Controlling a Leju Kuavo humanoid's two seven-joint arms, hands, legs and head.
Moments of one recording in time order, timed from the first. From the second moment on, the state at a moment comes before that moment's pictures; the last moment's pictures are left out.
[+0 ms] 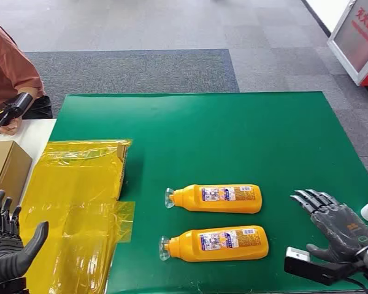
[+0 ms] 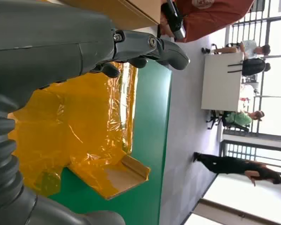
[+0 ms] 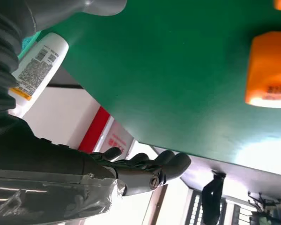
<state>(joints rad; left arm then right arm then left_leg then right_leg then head) 0.39 -0.31 0.24 -1.92 -0.19 -0.13 -0.33 0.36 -0.82 0.36 -2.08 0.62 0.17 0.21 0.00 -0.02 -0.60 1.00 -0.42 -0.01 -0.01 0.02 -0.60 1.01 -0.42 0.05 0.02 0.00</state>
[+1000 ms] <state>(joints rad) 0.37 -0.24 0.16 -1.88 -0.17 -0.07 -0.31 0.15 -0.53 0.58 -1.69 0.69 0.18 0.20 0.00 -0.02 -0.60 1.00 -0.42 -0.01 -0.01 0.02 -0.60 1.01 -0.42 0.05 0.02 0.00</state>
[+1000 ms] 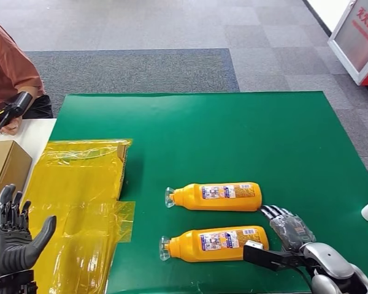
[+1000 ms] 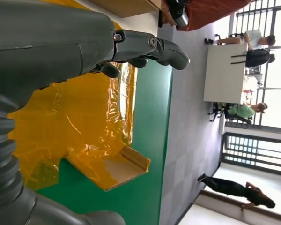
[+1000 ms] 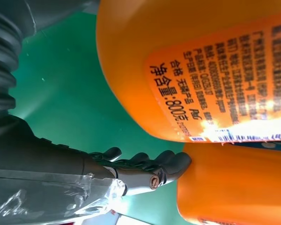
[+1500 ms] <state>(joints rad) 0.38 -0.23 0.17 -1.88 -0.16 -0.07 -0.31 0.20 -0.59 0.52 -1.76 0.64 0.16 0.21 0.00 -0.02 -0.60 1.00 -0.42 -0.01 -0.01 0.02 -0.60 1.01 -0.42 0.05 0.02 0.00</state>
